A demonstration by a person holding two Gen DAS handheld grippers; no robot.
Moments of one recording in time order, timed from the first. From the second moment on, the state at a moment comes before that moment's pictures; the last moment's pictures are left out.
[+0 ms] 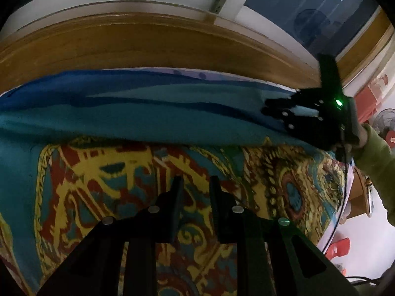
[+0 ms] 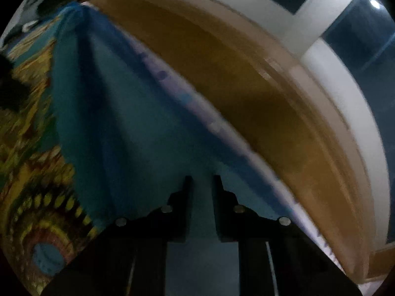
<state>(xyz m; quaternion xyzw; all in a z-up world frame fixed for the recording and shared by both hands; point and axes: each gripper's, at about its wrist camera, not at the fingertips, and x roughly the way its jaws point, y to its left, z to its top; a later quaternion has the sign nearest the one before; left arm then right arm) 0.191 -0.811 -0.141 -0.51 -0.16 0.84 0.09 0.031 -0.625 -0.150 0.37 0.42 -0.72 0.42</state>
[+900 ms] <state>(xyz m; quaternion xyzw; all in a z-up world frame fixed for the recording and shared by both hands) 0.181 -0.810 -0.157 -0.52 -0.18 0.83 0.09 0.002 -0.582 -0.102 0.41 0.23 -0.78 0.42</state>
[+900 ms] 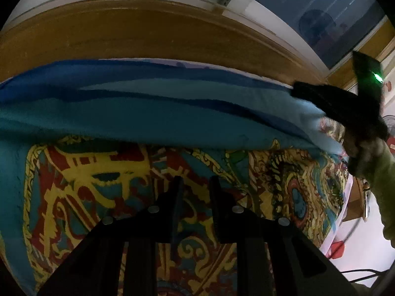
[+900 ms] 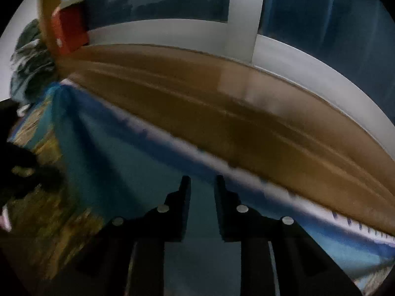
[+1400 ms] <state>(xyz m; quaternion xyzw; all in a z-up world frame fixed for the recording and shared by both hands) 0.186 -0.811 -0.158 -0.52 -0.17 0.83 0.10 0.064 -0.594 -0.138 0.45 0.29 -0.73 0.43</state>
